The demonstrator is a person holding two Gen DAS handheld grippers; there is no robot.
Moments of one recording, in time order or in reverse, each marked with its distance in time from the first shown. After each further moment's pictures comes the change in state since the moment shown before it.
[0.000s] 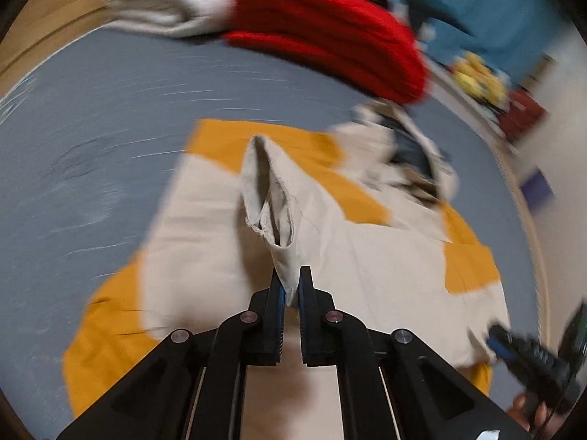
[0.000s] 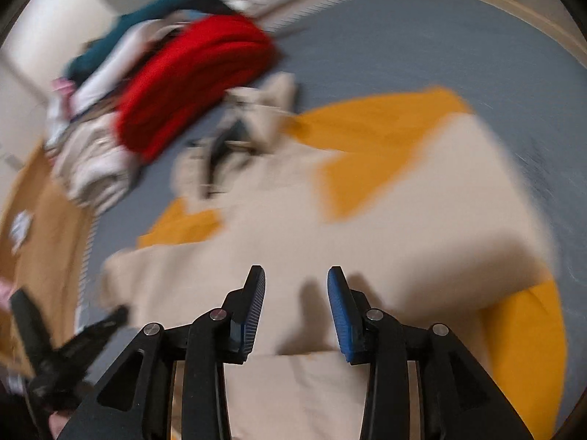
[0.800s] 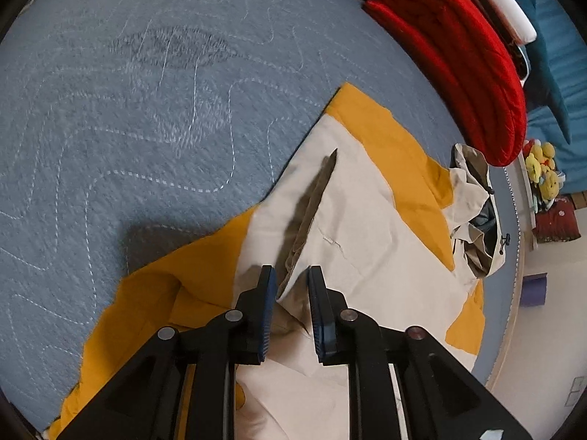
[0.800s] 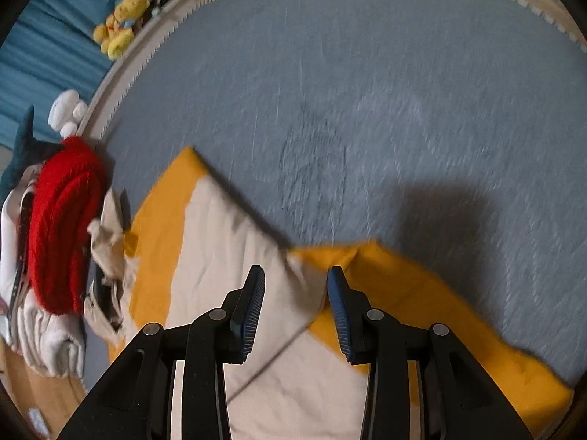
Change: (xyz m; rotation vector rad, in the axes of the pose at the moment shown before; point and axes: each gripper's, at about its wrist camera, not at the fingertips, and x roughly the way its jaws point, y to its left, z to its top) left arm 0.029 0.113 0.006 -0.430 0.192 -0.027; right arm -0.034 -0.148 0.001 0.622 -0.077 -0.227
